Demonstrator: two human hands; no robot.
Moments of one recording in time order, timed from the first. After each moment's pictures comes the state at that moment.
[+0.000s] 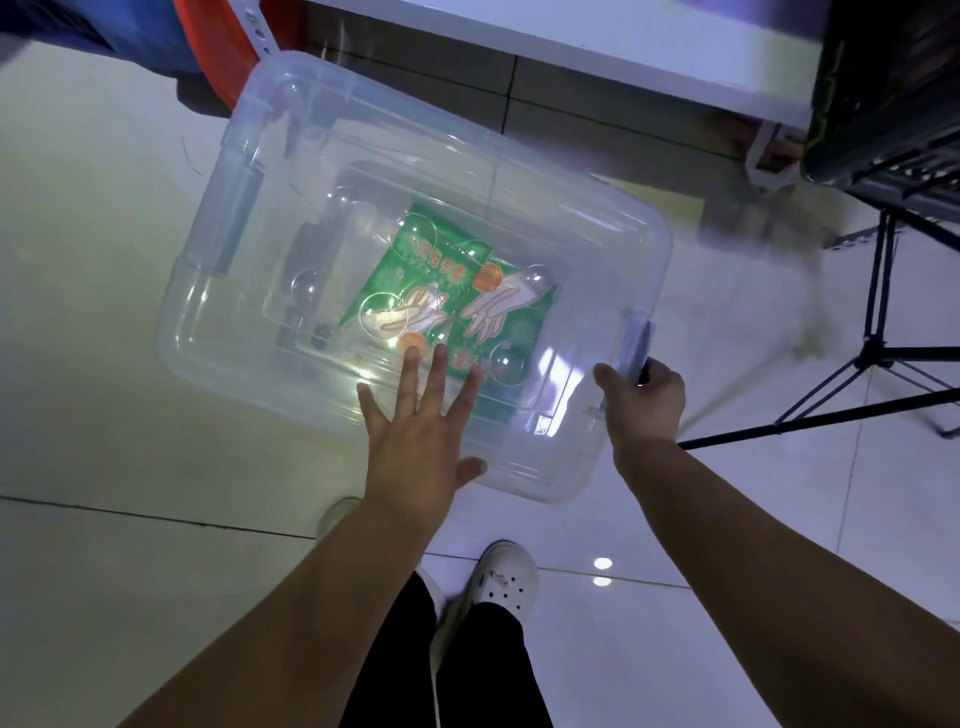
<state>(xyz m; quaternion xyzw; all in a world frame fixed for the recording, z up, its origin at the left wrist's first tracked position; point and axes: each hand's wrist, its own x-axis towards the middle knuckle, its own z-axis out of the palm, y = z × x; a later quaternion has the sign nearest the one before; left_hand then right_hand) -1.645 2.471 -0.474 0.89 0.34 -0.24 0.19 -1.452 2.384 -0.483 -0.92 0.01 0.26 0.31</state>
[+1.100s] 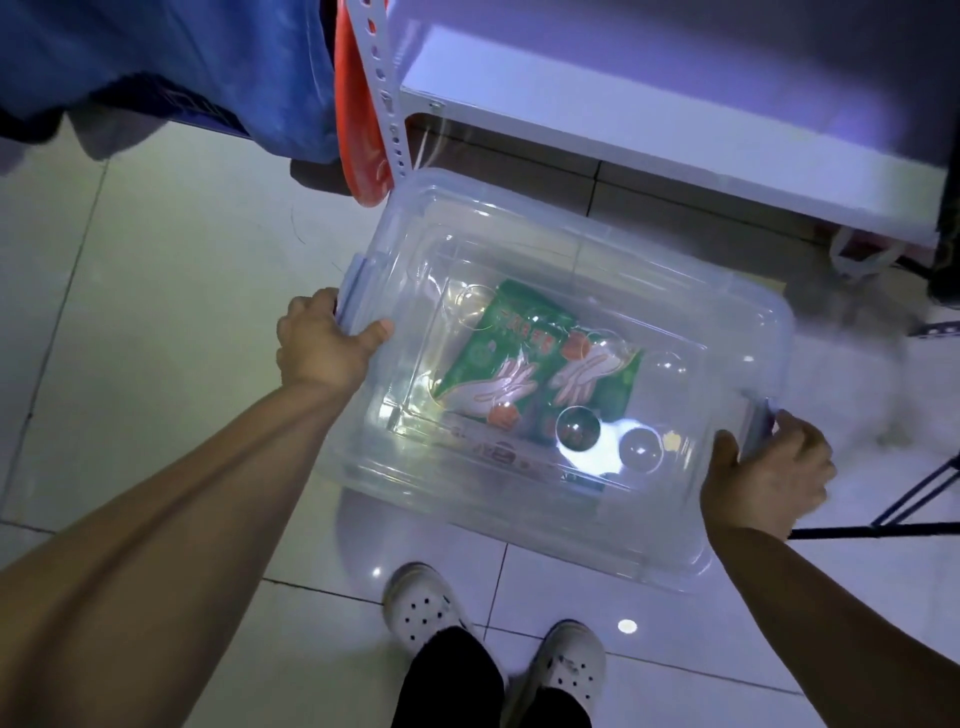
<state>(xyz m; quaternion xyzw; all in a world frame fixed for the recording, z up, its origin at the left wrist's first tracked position) -1.704 2.719 -0.496 0.66 0.66 0.04 0.34 -1.462 2.437 -0.477 -0.99 -0.13 0.02 0.09</state>
